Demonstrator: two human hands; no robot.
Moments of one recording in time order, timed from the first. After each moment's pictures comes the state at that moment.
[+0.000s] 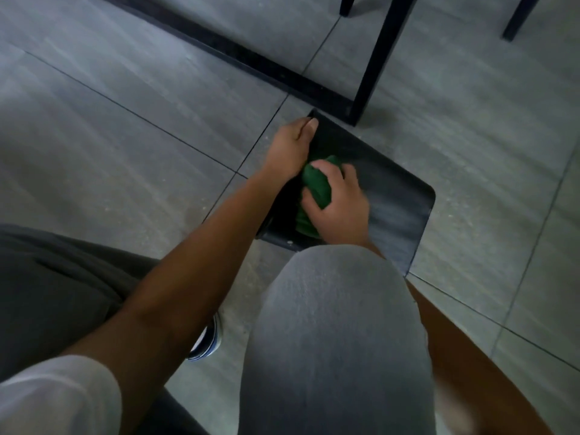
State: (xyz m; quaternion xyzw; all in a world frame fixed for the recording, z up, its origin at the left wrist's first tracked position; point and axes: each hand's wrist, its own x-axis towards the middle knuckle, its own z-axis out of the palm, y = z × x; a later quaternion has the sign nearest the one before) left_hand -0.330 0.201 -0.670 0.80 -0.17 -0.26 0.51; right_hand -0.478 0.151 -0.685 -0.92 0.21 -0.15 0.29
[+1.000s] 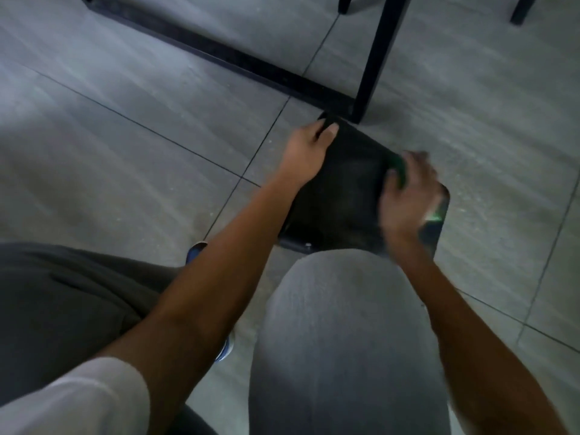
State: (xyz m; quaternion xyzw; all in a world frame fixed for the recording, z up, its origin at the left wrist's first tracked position) left_hand -0.342 0.188 -0.665 0.80 -0.21 -0.27 0.49; right_hand -0.497 0.068 -0.715 -0.84 0.43 -0.25 0.23
